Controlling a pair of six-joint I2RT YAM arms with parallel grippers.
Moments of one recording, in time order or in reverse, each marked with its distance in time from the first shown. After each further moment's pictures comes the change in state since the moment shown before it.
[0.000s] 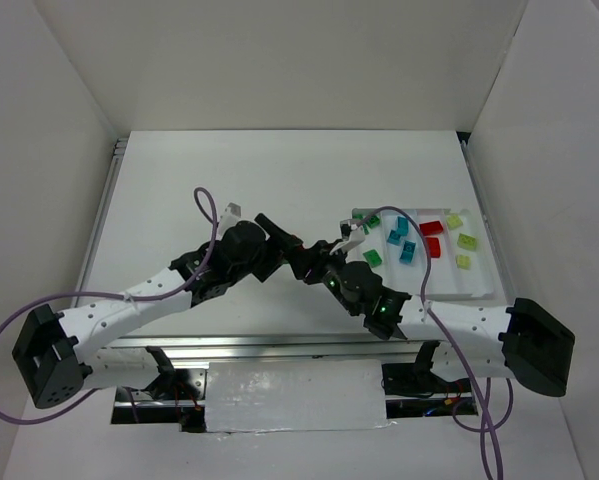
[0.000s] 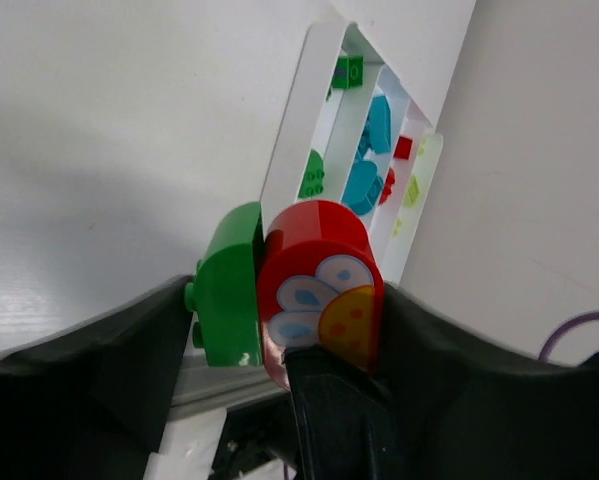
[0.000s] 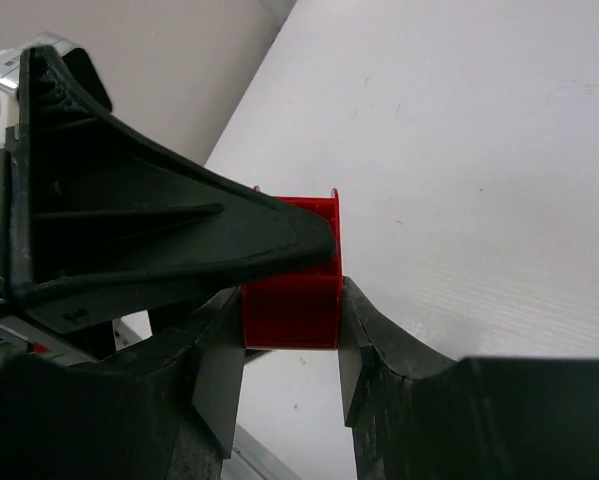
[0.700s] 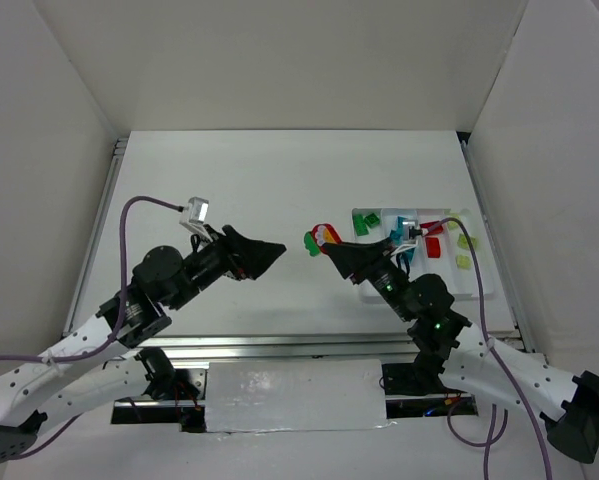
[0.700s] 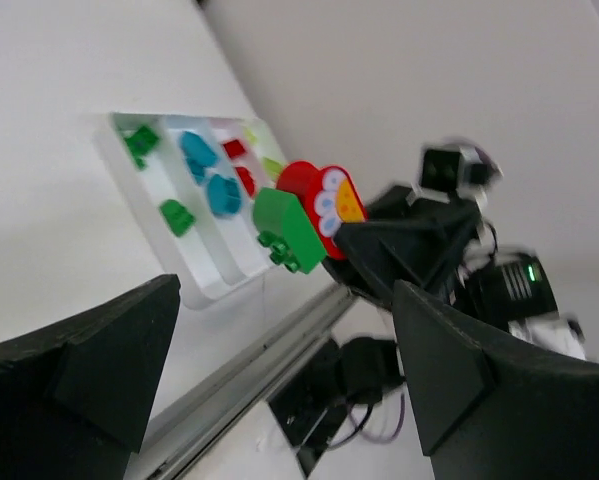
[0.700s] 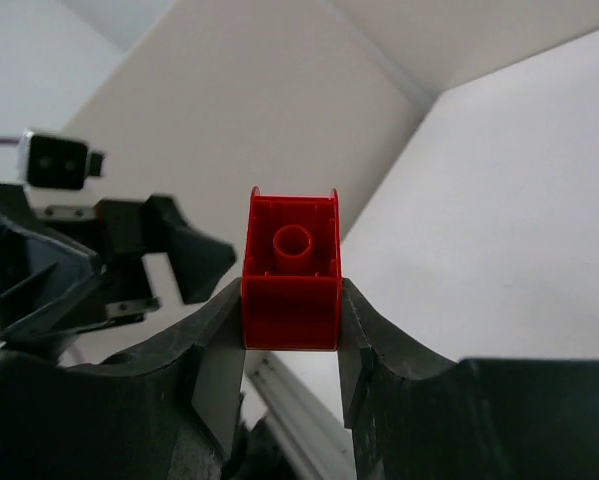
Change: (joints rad) left arm -0.018 -0.467 -0.129 0.229 0.113 0.607; right arm -0.180 -0.524 -0.151 -0.057 -0.246 0.116
